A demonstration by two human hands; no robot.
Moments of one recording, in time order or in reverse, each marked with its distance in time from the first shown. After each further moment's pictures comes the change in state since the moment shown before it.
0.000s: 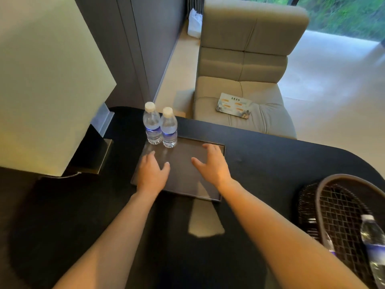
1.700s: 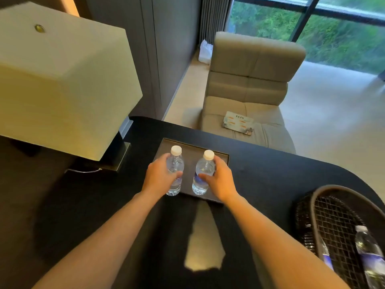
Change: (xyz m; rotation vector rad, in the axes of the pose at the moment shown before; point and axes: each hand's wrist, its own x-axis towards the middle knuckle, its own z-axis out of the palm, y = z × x) left_hand -0.061 0.006 -0.056 -0.133 -0.027 0.213; right_hand -0.067 -0.012 -0.008 0.244 0.025 -0.027
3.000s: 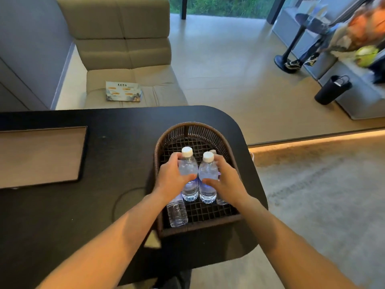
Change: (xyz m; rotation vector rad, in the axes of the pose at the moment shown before) left_hand -0.222 0.255 0.420 -0.078 -0.466 0.209; right_hand -0.217 0.329 -0.389 -0.047 0.153 0.146
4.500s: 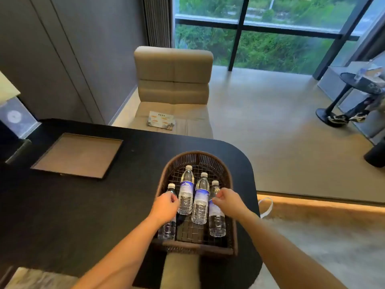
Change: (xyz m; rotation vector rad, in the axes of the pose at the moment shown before) left_hand -0.044 0.012 0.033 0.146 0.148 -0.365; right_hand 0.034 0.031 -0.056 -0.234 -0.293 0.088
